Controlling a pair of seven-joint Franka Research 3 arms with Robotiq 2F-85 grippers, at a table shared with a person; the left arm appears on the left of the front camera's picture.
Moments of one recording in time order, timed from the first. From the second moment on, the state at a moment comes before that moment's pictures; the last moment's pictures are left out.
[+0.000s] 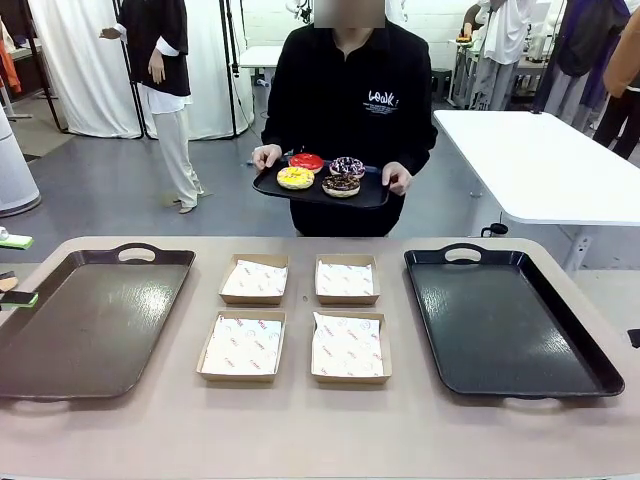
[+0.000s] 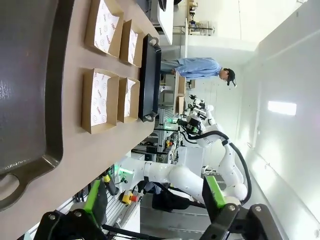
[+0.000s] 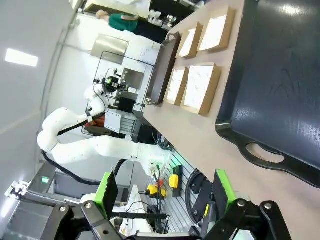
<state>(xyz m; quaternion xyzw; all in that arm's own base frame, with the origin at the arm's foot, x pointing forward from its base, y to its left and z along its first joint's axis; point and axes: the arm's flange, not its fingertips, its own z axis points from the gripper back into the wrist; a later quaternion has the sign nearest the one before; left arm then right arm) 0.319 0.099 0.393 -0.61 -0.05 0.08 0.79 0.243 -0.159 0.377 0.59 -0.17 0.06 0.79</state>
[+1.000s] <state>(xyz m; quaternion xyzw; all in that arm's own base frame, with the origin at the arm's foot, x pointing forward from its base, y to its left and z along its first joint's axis) 0.320 0.095 0.393 -0.61 -0.04 0.07 0.79 0.243 -0.160 0.376 0.58 -0.16 0.06 0.80</state>
